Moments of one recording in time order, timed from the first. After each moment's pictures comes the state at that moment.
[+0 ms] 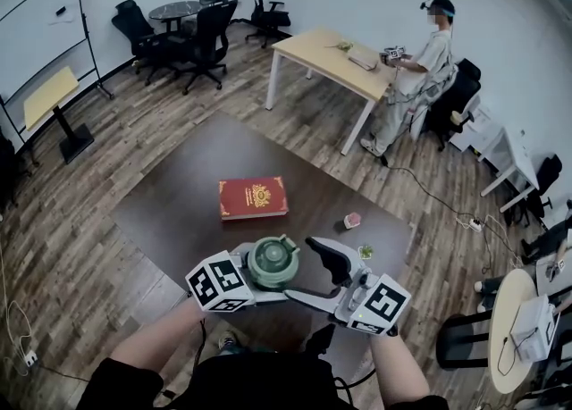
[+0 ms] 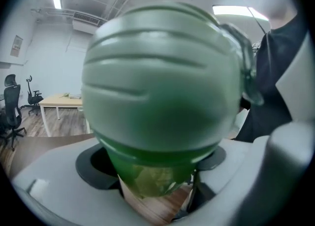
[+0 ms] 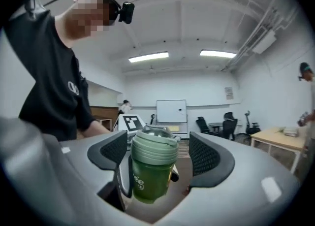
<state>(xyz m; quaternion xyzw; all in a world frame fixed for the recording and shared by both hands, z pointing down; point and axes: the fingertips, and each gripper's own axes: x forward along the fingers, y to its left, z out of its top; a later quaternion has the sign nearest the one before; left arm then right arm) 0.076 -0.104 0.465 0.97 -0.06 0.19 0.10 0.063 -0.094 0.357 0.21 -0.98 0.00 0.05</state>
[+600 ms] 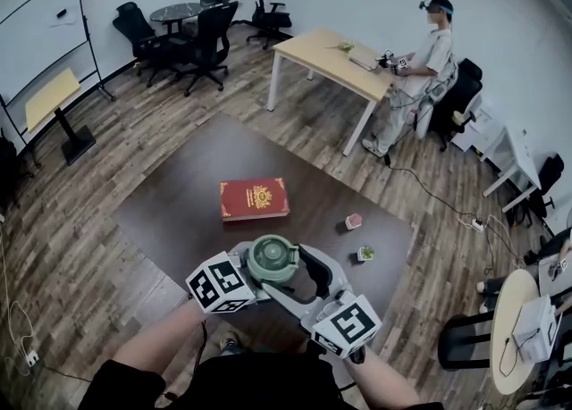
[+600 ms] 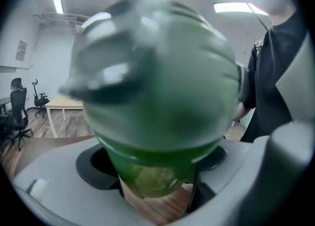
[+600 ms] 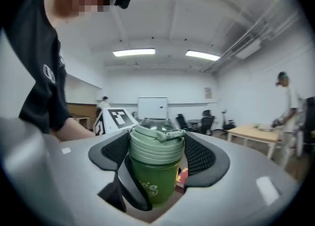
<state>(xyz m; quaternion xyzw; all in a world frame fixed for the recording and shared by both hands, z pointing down) 0.076 -0.114 0.465 0.97 -0.09 0.19 0.09 0.041 -0.104 0.367 0.35 -0.94 0.03 0.04</state>
